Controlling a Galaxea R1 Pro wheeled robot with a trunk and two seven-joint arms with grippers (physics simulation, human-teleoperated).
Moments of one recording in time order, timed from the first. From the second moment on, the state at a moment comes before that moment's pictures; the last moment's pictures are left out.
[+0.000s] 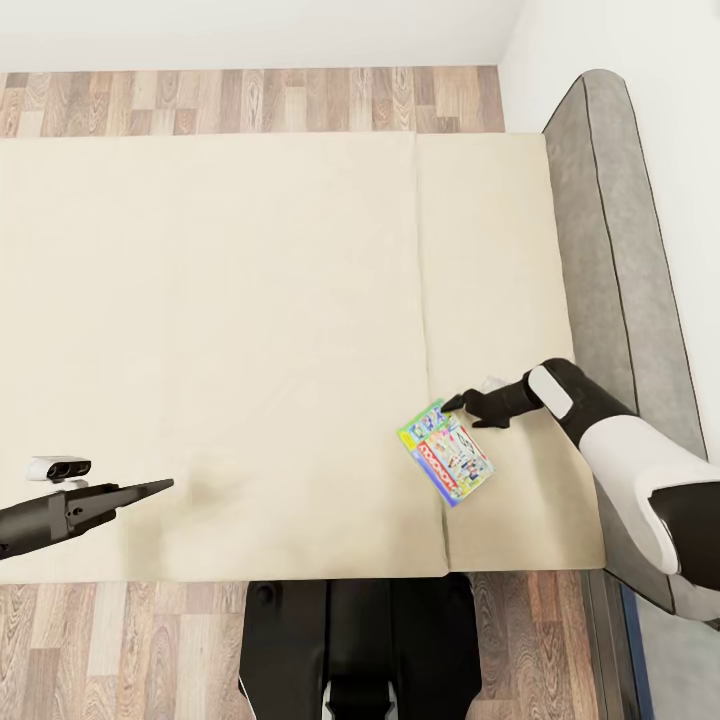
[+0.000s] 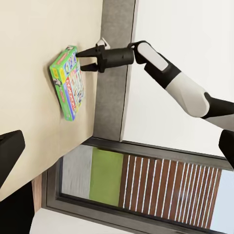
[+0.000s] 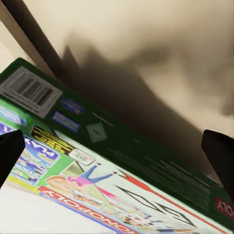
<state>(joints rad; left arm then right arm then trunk) -0.39 0.49 0.35 -1.41 0.41 0.98 -1.57 -1.32 -0.21 0.29 -0.38 -0.62 1.05 0.29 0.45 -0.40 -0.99</state>
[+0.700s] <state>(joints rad) -0.39 0.49 0.35 -1.41 0.41 0.98 -1.57 -1.32 -0.21 0.38 -0.38 -0.59 1.05 0.40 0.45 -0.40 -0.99</state>
